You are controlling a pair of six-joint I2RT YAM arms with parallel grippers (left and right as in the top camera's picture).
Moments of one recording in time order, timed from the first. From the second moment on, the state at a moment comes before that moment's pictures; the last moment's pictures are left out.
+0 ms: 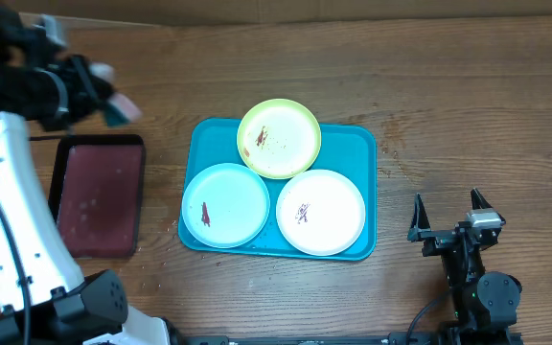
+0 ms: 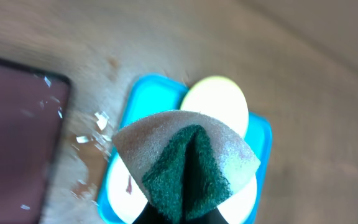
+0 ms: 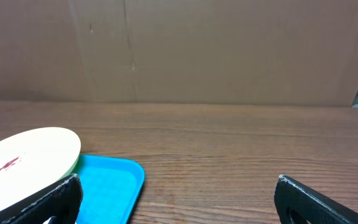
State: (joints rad) left arm 0.29 1.73 2.11 -1.51 0.47 -0.16; right arm 0.05 0.01 0.02 -0.03 -0.03 0.01
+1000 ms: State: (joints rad) left arm -0.19 1.75 1.16 -0.85 0.17 -0.52; right arm 0.05 0.01 0.02 -0.04 -0.03 0.01
